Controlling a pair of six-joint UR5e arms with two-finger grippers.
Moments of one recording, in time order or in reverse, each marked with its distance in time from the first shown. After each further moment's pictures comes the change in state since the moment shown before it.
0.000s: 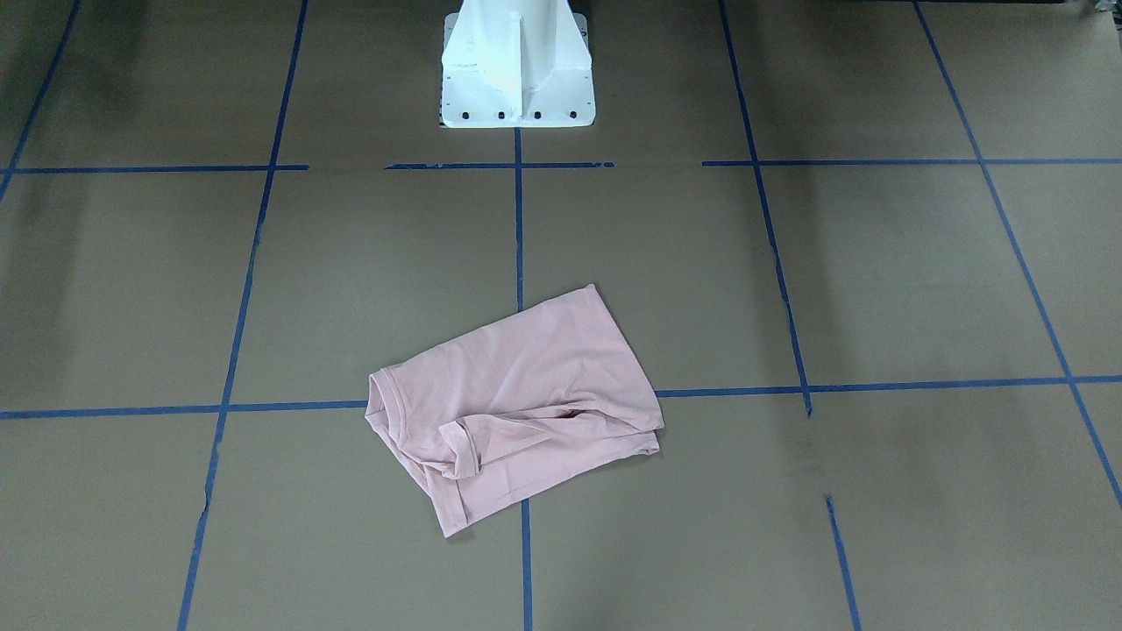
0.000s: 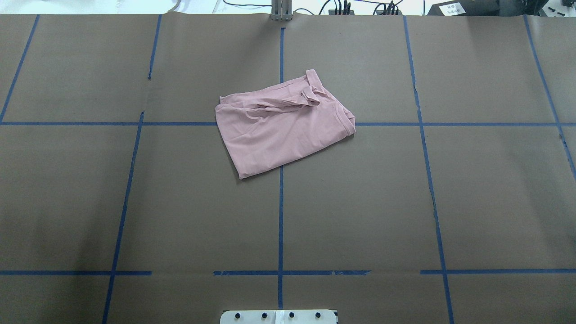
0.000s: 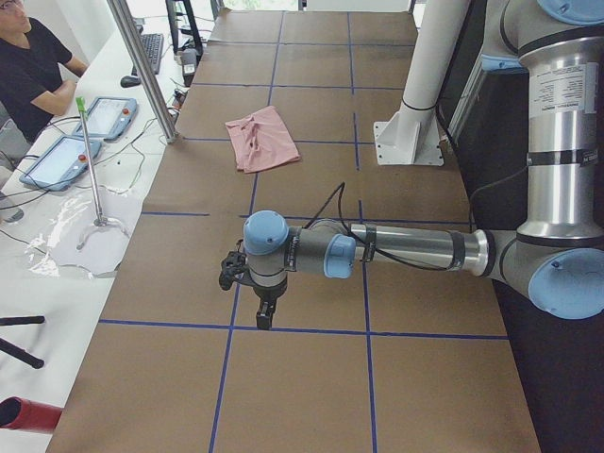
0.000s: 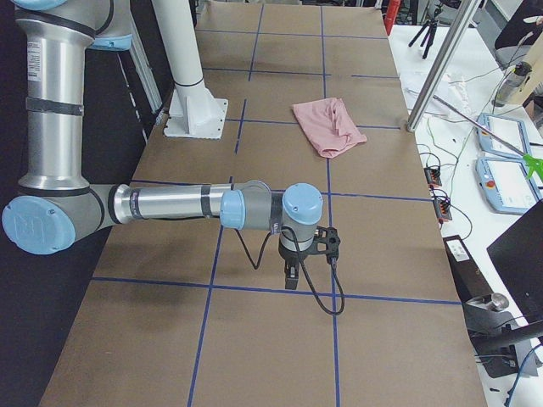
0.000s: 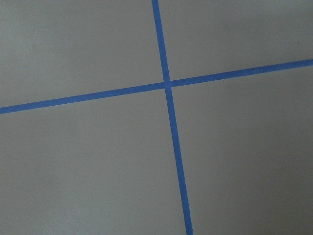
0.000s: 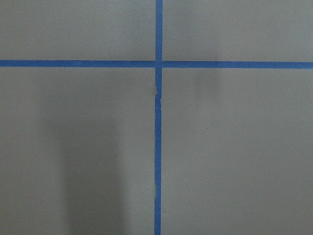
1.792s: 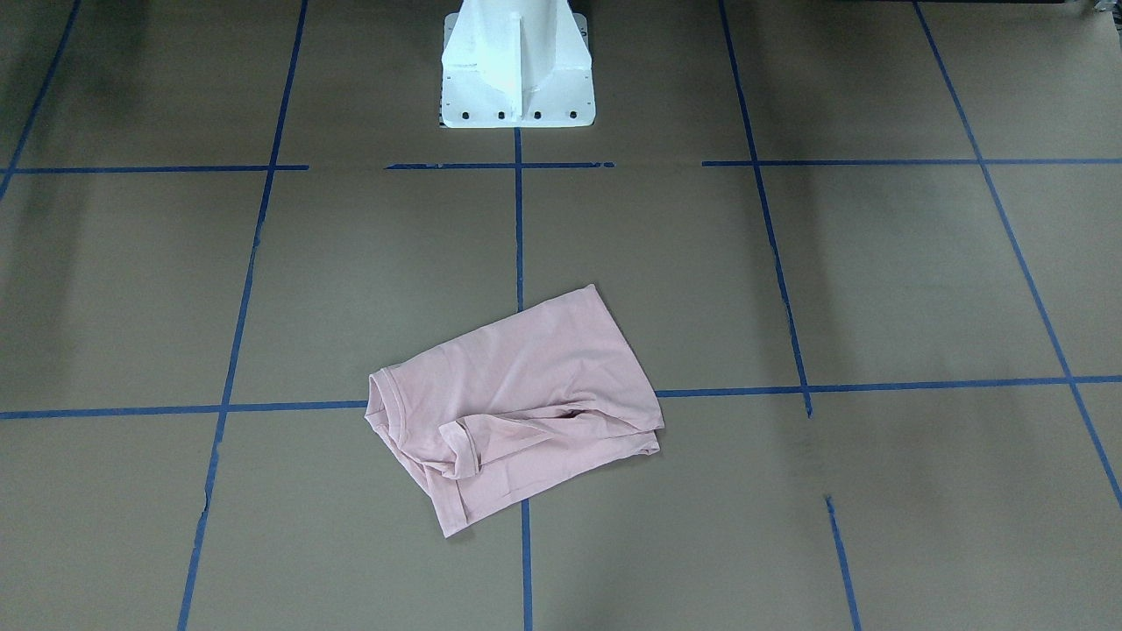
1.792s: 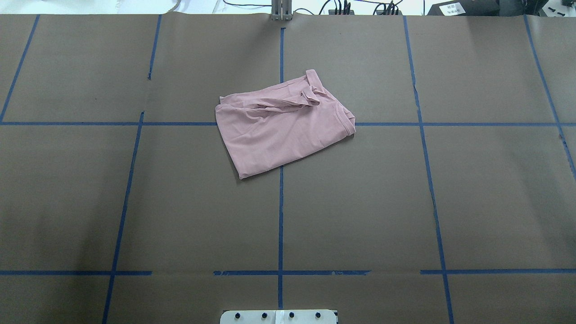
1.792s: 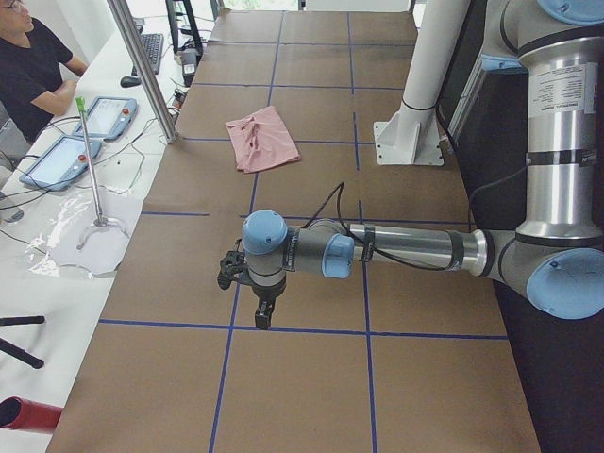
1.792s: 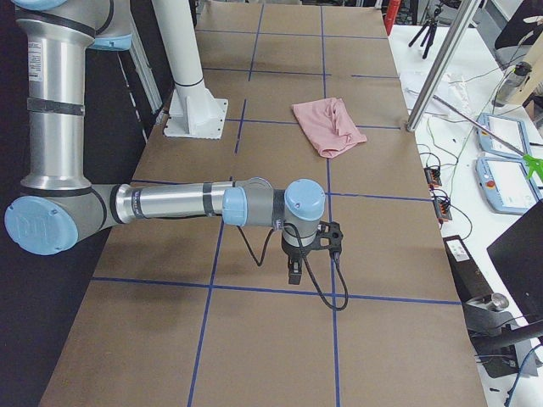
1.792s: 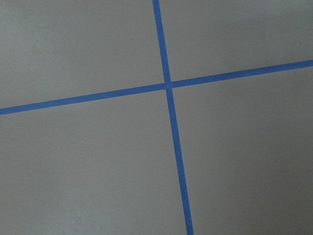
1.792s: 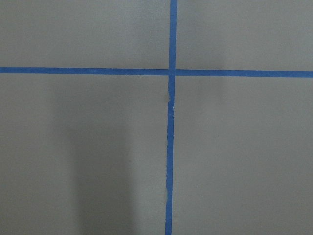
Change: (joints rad) left arm 0.000 -0.006 0.003 -0.003 -0.001 0.000; right arm 0.001 0.006 0.003 -0.001 0.025 -0.002
